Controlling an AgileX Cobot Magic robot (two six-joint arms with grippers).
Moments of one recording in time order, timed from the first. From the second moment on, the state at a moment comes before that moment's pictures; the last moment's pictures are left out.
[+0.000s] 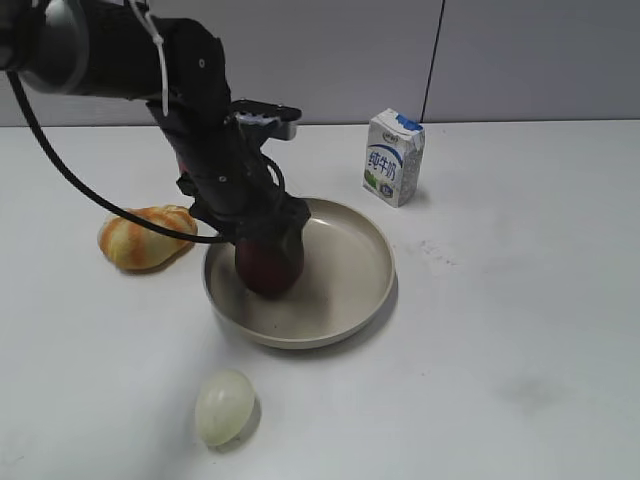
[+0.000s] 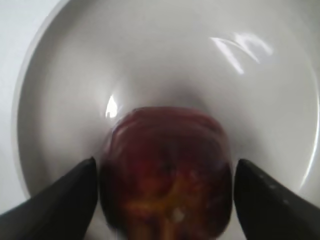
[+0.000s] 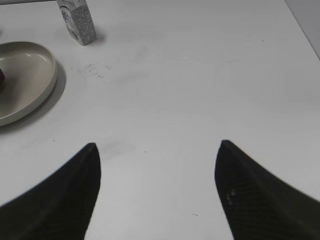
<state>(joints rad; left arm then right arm) -0.59 2.08 -1.51 -0.23 0.84 0.17 0.07 -0.01 -0.49 0.02 1.05 0.09</state>
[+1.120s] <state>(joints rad) -0.19 1.38 -1.44 -0.03 1.21 0.13 0.07 -0.01 -0.49 0.02 1.05 0.09</state>
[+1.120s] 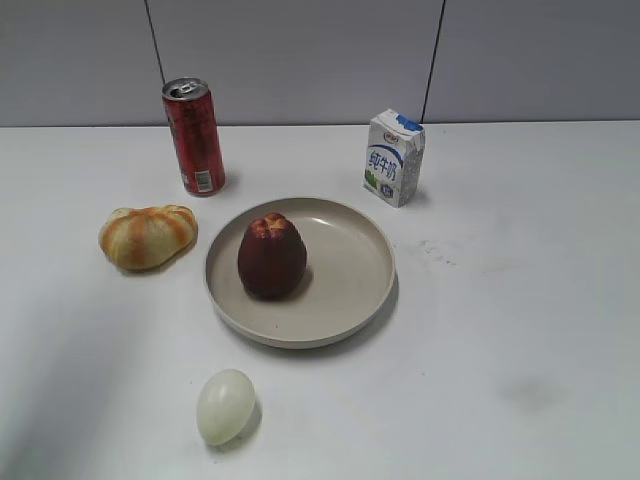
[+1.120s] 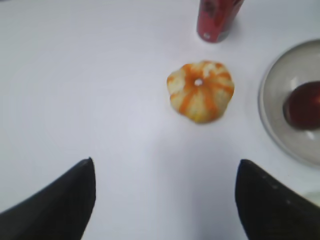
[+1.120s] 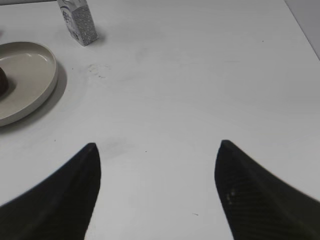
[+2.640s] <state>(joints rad) -0.07 0.01 -0.50 -0.03 1.04 0.12 0.07 -0.01 -0.49 0.02 1.05 0.09</state>
